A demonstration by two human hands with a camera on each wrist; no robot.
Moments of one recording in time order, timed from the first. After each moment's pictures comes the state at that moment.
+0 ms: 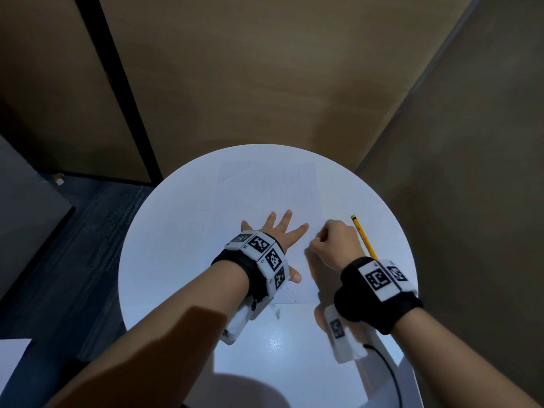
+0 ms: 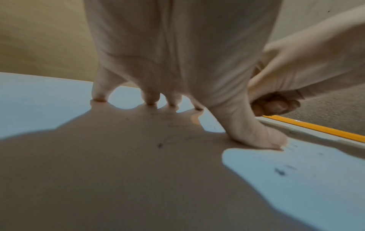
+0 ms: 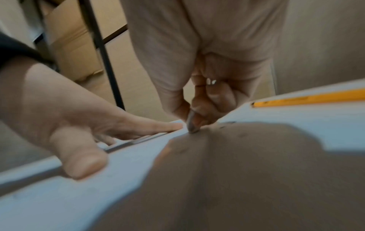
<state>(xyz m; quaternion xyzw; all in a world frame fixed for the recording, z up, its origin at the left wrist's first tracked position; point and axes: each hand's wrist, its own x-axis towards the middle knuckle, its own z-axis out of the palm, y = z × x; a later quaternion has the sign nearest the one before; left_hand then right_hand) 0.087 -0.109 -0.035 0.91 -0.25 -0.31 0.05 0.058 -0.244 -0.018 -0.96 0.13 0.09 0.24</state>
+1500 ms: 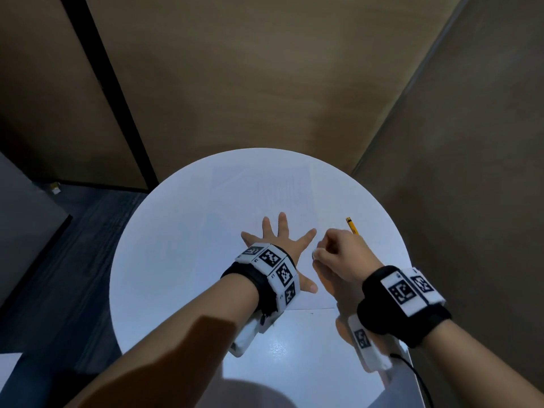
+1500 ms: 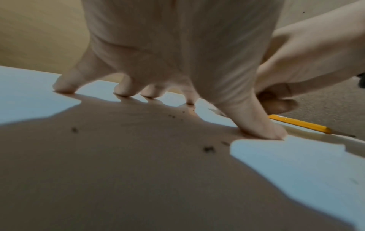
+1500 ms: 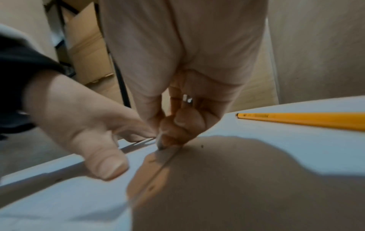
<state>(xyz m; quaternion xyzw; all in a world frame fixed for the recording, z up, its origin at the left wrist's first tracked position) 0.075 -0.140 -0.031 0.93 -0.20 -0.31 0.02 0.048 -0.278 -0.012 -0.96 0.02 0.13 0.27</state>
